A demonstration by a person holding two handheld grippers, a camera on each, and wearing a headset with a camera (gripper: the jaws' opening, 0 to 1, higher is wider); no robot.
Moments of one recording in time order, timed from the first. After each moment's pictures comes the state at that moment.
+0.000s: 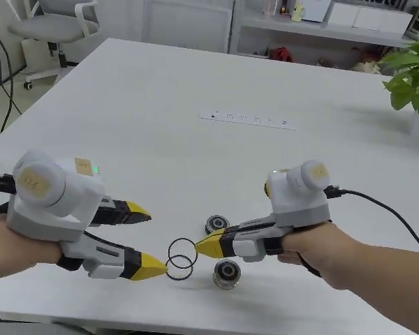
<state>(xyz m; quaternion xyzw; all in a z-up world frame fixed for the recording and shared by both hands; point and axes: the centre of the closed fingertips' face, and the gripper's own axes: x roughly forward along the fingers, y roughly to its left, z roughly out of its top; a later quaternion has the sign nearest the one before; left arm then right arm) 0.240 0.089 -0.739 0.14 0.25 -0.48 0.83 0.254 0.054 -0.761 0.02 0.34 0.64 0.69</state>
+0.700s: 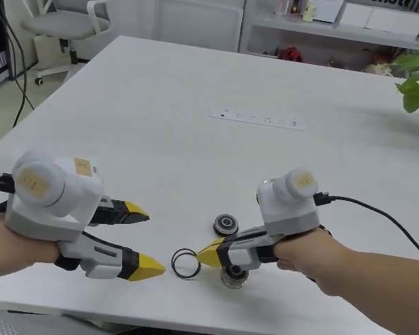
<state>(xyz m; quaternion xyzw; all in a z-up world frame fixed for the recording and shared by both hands) 0.237 0.102 -0.742 0.14 0.26 -0.47 0.83 0.257 0.057 -0.791 -0.01 0.38 0.62 0.69</state>
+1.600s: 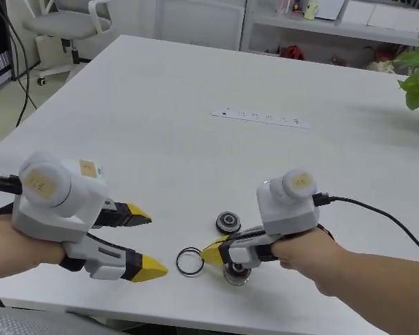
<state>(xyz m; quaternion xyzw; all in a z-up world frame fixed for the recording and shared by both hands) 0.231 0.101 -0.747 0.13 0.27 -0.47 0.83 0.267 0.054 -0.801 -0.02 0.38 0.58 0.72</state>
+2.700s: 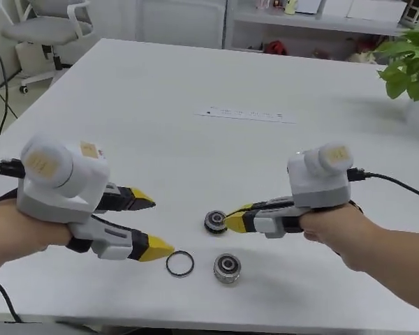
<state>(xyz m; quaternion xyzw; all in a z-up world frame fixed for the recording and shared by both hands) 0.262 0.077 -0.723 0.14 0.25 -0.48 0.83 0.308 -0.002 -0.752 -0.01 0.32 0.55 0.77</state>
